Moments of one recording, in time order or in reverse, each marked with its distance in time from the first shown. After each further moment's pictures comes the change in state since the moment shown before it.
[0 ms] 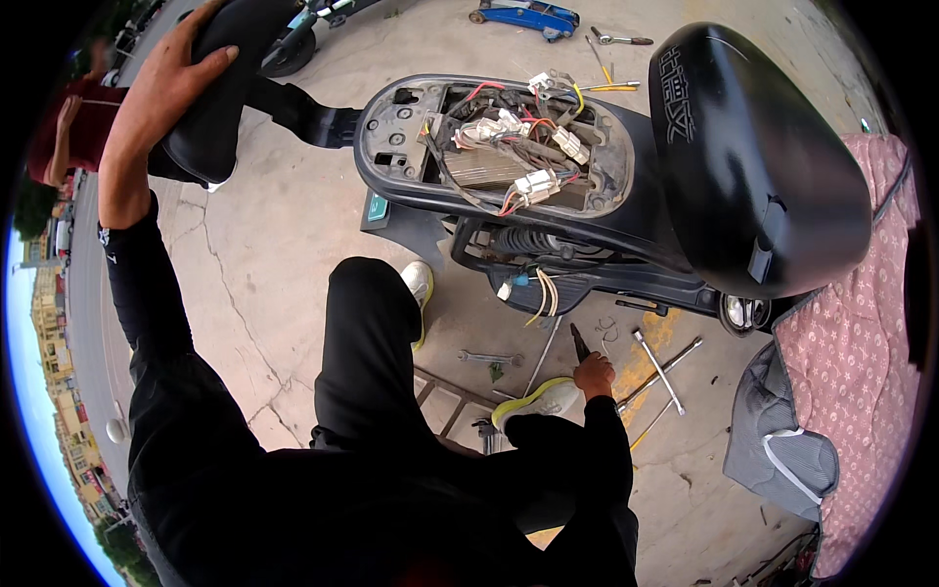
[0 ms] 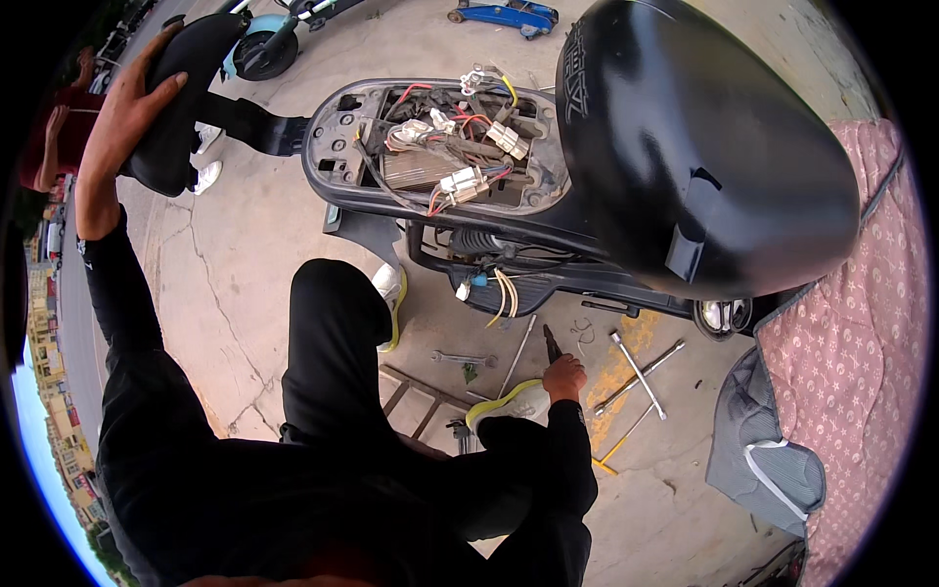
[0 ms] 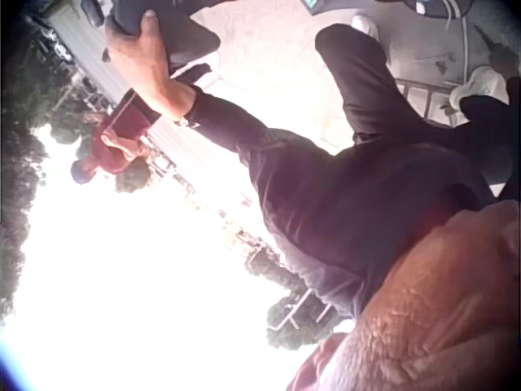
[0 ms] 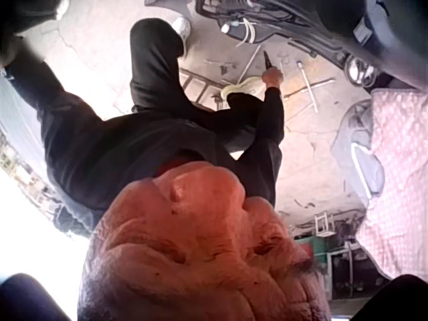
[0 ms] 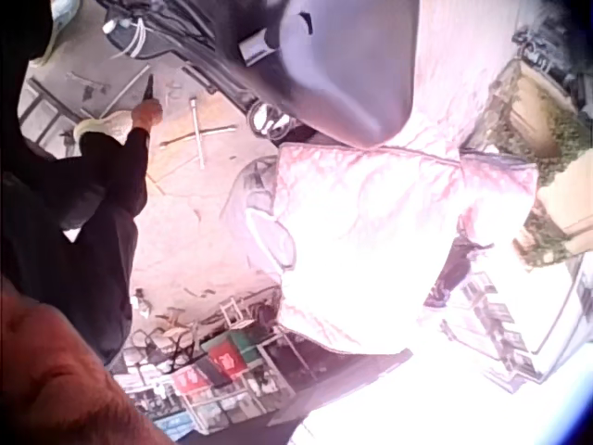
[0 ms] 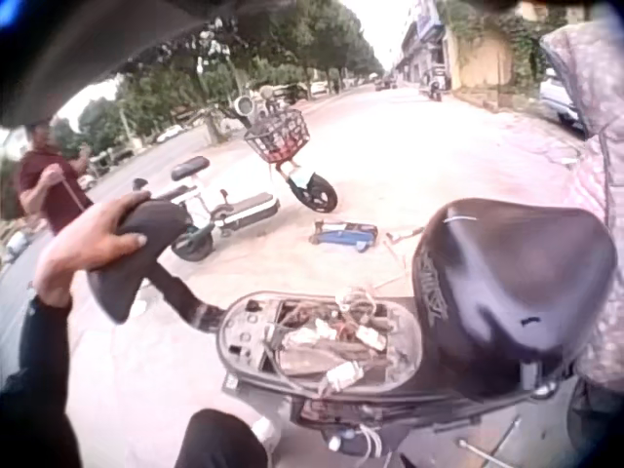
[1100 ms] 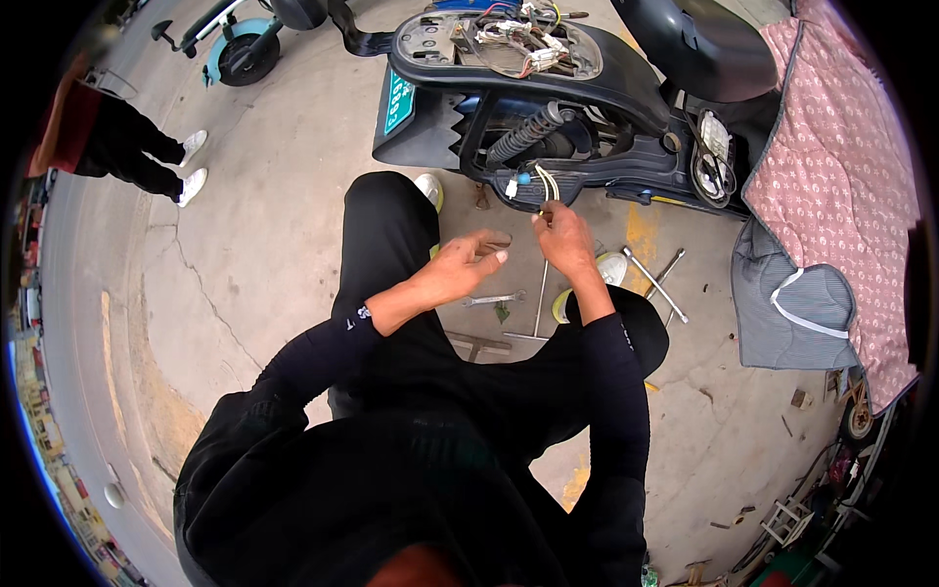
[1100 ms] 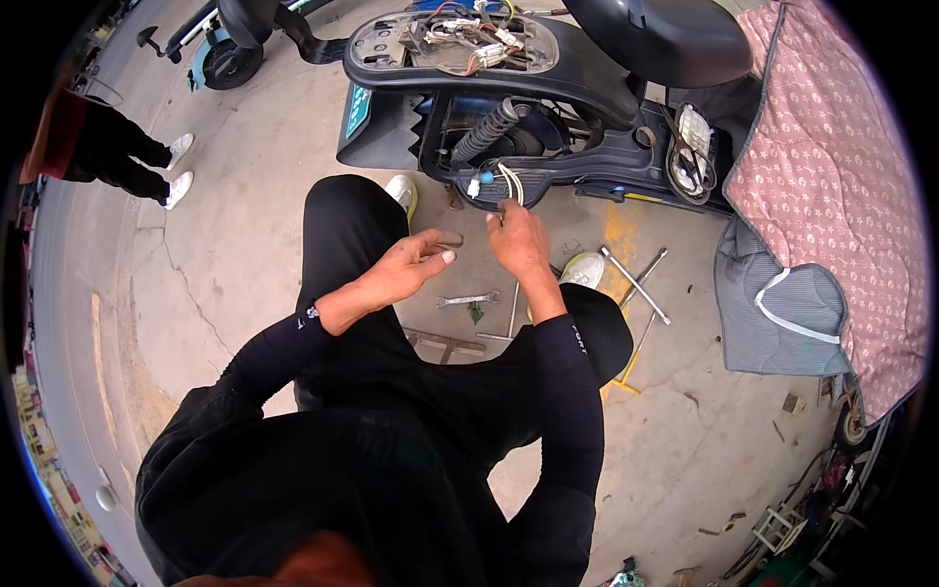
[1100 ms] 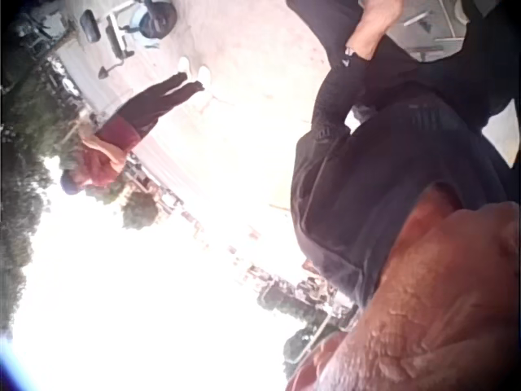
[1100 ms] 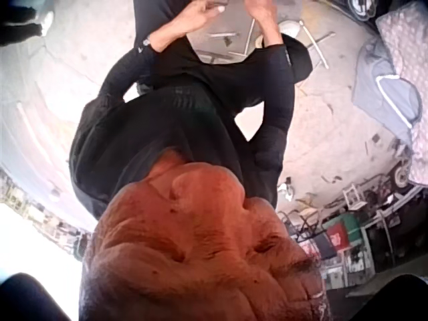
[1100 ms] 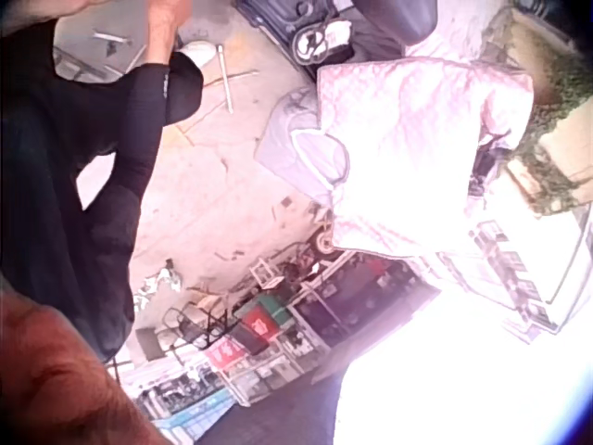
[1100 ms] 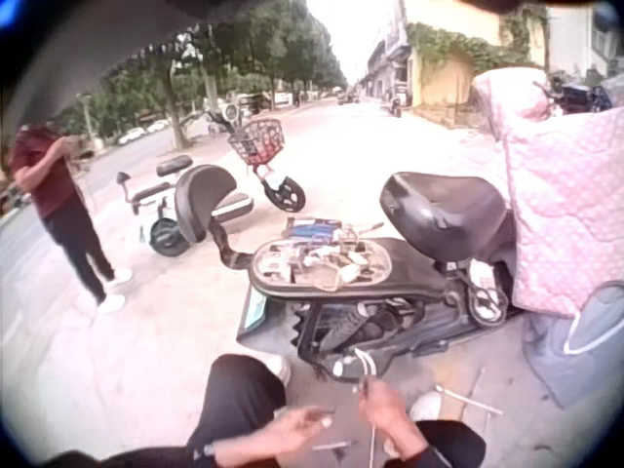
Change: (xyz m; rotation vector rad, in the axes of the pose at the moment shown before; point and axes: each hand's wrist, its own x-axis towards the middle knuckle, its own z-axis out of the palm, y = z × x) left_hand -0.295 0.239 0.206 -1.418 -0.745 -0.192; right_hand -0.197 -0.120 -0.205 0.732 0.457 -0.307
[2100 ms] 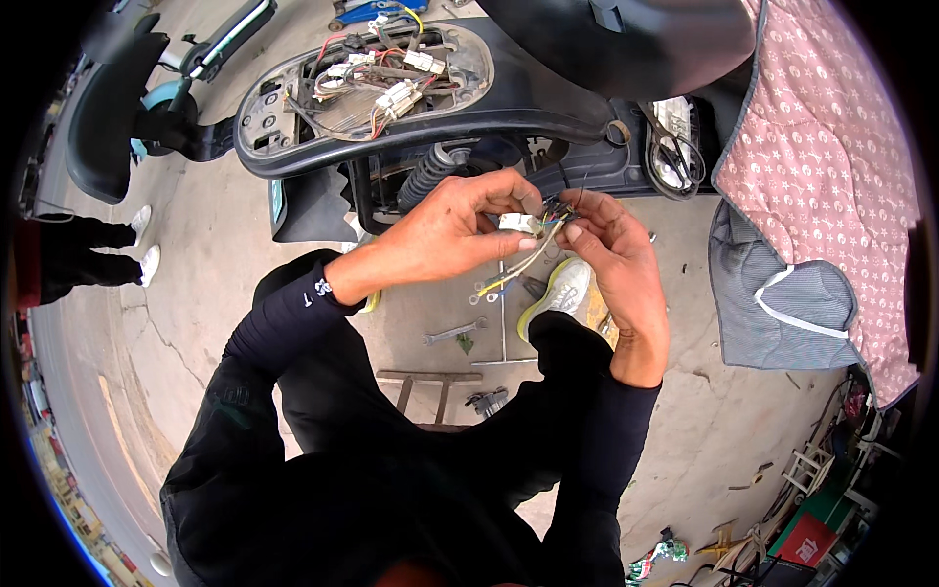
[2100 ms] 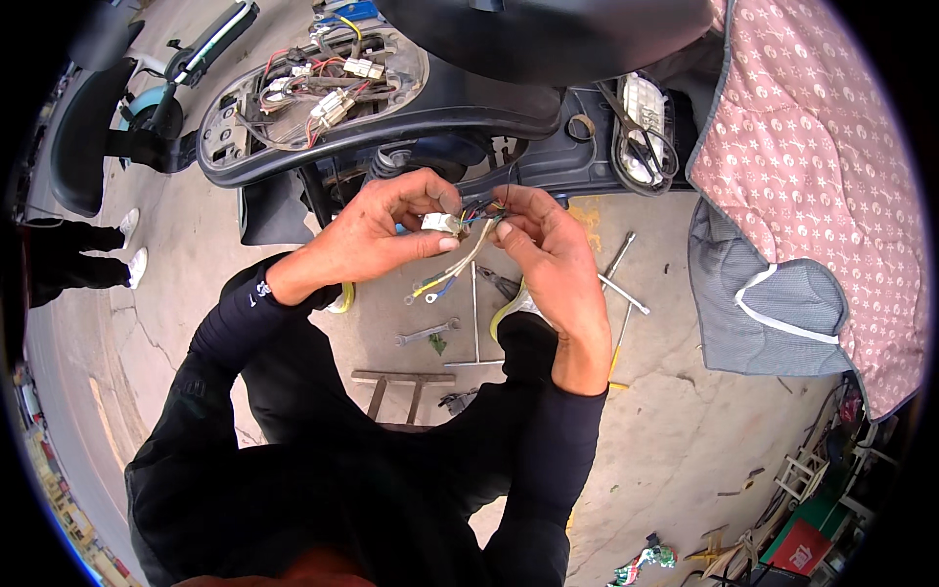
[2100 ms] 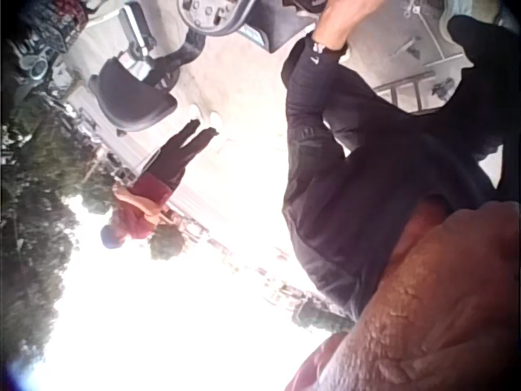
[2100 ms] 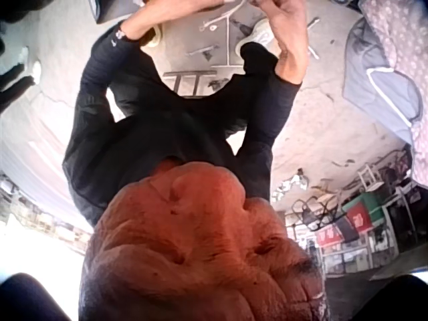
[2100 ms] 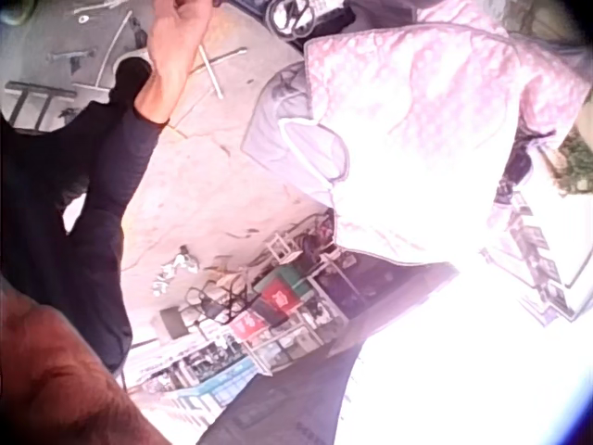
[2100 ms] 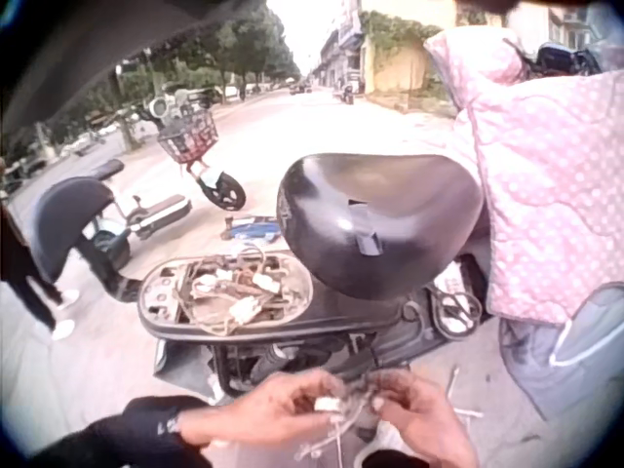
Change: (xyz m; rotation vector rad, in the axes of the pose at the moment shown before) left_hand 0.157 0.144 0.004 0.127 -0.293 0.392; right_hand 0.020 0.029 -0.148 0.940 0.009 -0.030
